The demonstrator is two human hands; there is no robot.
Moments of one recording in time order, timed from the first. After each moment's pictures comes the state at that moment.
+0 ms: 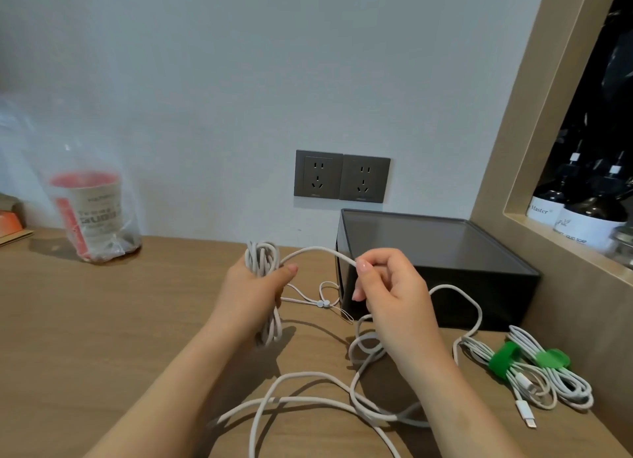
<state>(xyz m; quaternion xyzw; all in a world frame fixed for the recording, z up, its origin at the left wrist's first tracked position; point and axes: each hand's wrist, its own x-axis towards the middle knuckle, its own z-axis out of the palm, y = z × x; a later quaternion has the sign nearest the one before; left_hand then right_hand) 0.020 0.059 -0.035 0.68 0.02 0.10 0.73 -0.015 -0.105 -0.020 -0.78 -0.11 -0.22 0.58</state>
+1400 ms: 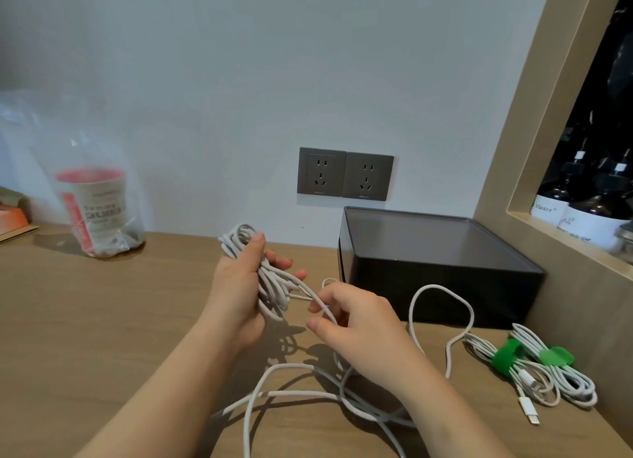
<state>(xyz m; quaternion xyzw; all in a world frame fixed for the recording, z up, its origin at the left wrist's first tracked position) 0.012 0.058 -0.021 0.43 0.02 0.06 0.90 -0.026 -0.088 -0.027 -0.90 -0.19 -0.06 0.39</state>
